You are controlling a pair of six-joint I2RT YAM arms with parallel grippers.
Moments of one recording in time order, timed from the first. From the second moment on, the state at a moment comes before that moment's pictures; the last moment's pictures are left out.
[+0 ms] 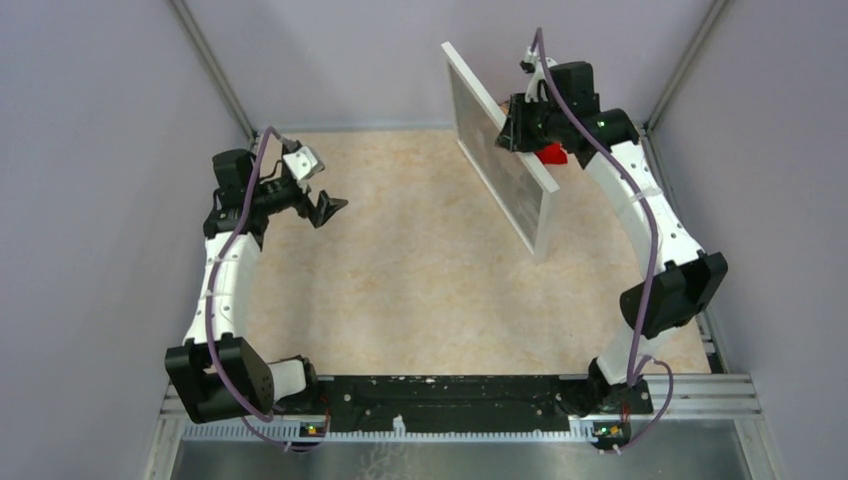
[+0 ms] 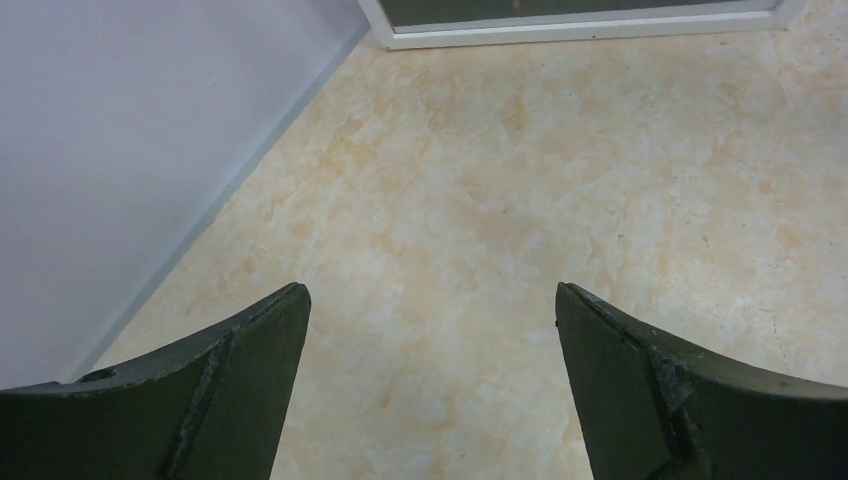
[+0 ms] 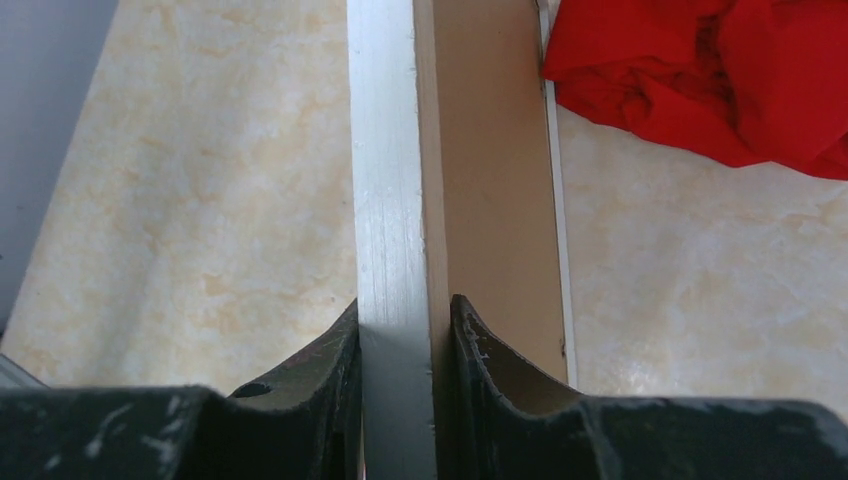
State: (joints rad) left arm 0.16 1.24 1.13 -0.35 0.98 0.69; right arm 0.37 1.68 1.89 -0.79 -0.19 0.19
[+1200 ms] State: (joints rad) left arm 0.21 1.30 0.95 -0.31 0.99 0.46; right arm 0.29 1.19 0.48 0.06 -0.57 0.89
